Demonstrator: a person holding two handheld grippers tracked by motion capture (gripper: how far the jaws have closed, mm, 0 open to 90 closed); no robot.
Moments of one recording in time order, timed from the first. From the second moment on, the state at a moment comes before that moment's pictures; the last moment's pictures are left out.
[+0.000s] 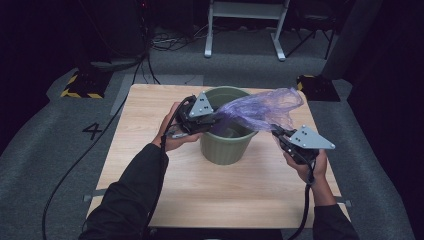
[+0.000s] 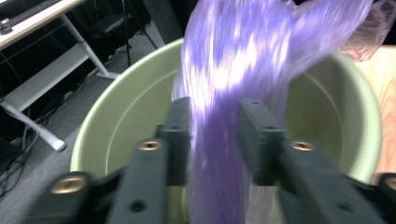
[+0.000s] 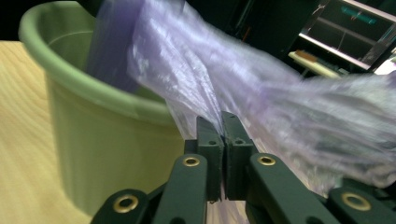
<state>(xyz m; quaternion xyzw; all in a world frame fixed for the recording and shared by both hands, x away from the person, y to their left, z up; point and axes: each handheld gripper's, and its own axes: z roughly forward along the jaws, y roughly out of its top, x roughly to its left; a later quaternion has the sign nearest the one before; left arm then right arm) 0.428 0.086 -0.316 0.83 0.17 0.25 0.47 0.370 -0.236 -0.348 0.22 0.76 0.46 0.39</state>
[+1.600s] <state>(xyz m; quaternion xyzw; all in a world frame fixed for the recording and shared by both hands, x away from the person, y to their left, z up) 0.407 0.100 -0.327 0.83 0.13 0.25 0.48 0.324 -0.237 -0.340 0.21 0.76 0.53 0.32</state>
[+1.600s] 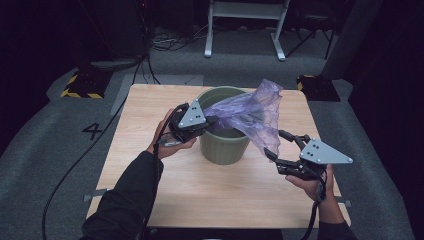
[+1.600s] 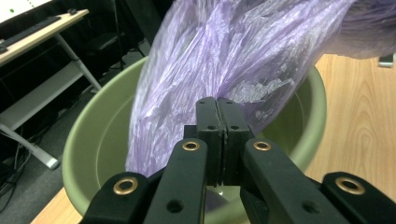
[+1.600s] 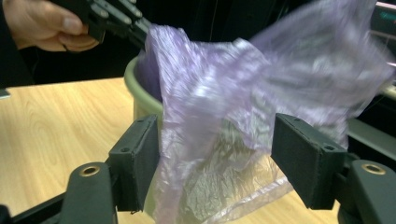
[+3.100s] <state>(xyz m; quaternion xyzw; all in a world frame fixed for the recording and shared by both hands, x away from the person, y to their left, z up) 0.353 0.068 -0.335 0.83 0.13 0.24 0.48 0.312 -0.171 -0.380 0.10 0.81 0.49 0.30</state>
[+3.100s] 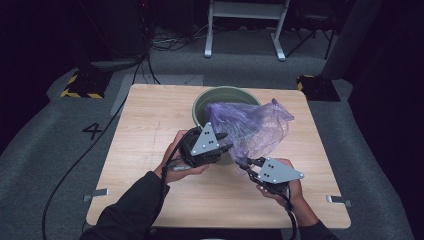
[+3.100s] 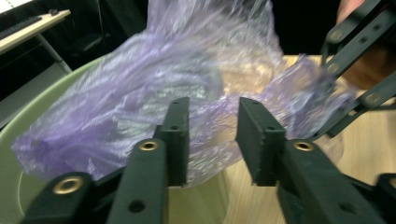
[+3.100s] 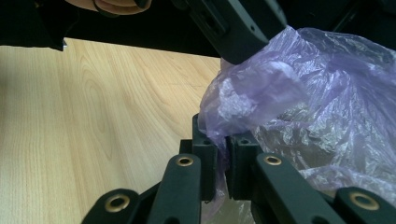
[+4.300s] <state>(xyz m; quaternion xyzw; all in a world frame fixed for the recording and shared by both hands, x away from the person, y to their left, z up) 0.362 0.113 -0.365 0.83 0.14 0.24 0.49 0.321 -0.258 -0.360 0.28 0.75 0.49 0.36</state>
